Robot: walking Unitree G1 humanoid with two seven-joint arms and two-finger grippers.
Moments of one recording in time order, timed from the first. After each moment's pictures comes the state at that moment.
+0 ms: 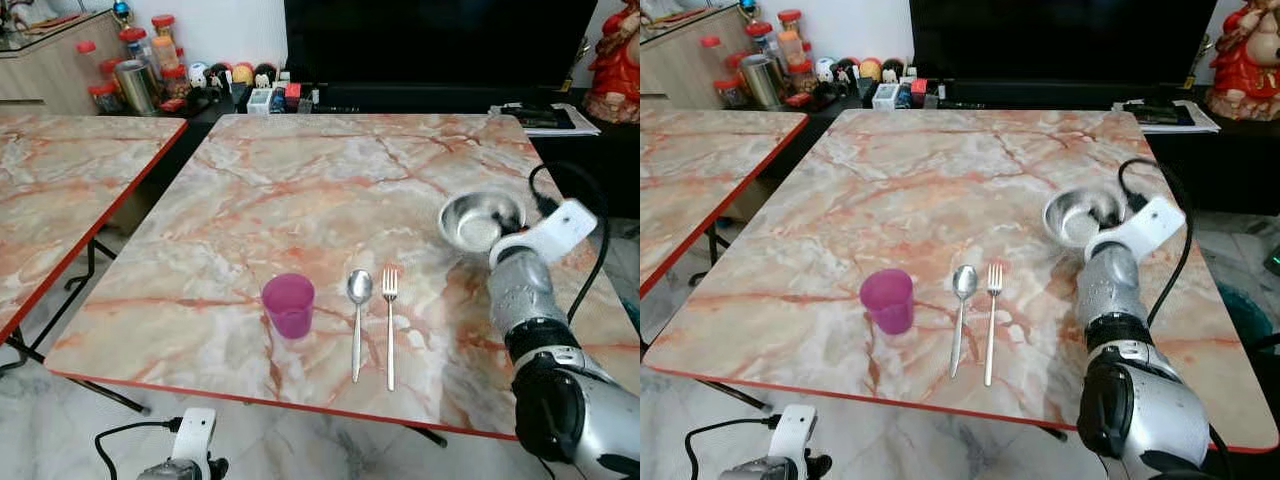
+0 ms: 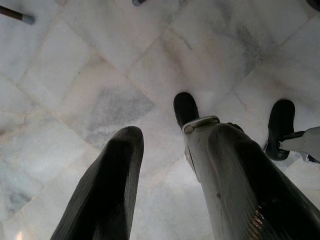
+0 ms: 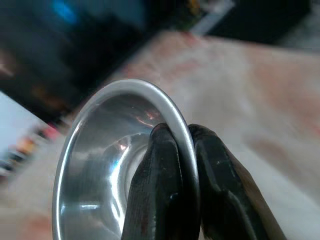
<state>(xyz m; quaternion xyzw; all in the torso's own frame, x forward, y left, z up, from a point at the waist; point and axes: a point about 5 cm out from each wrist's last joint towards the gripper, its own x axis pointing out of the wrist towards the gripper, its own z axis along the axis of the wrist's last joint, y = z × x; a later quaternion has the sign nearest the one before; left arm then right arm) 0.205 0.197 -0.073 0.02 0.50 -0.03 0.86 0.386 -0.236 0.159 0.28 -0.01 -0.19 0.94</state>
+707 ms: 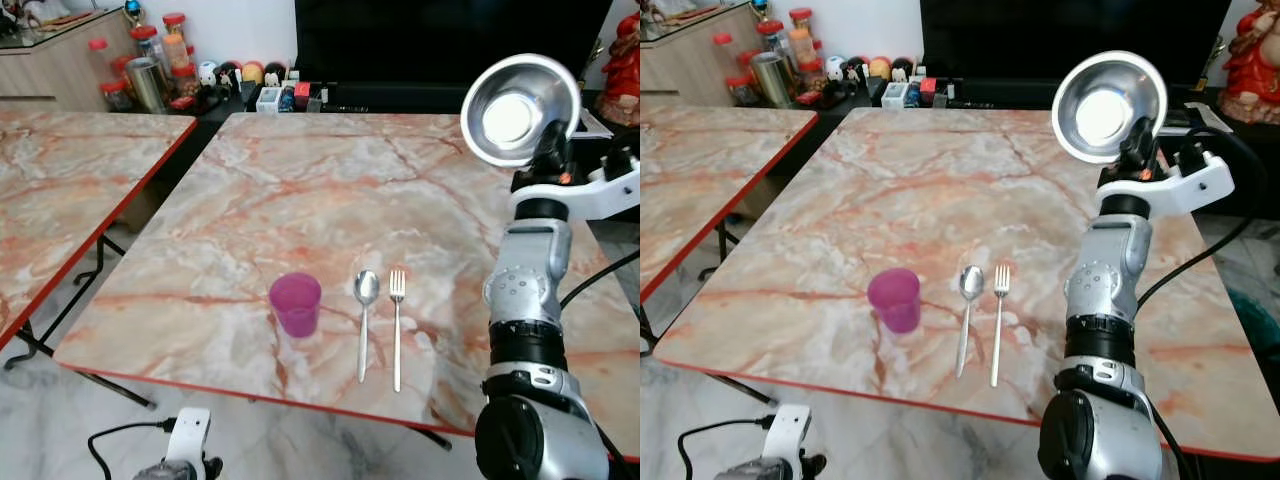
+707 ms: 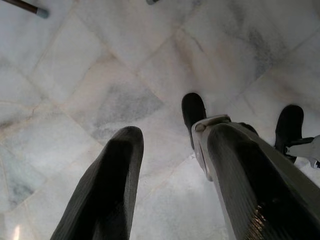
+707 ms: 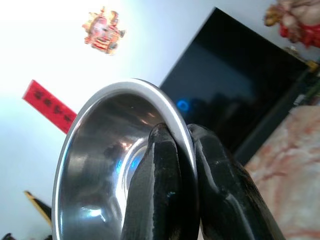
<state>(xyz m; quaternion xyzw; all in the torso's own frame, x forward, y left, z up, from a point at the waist) 0.203 0.203 -0.073 0.02 0.50 -0.02 0.87 0.367 -0.221 0.235 0.40 -0.28 -0.06 0.87</state>
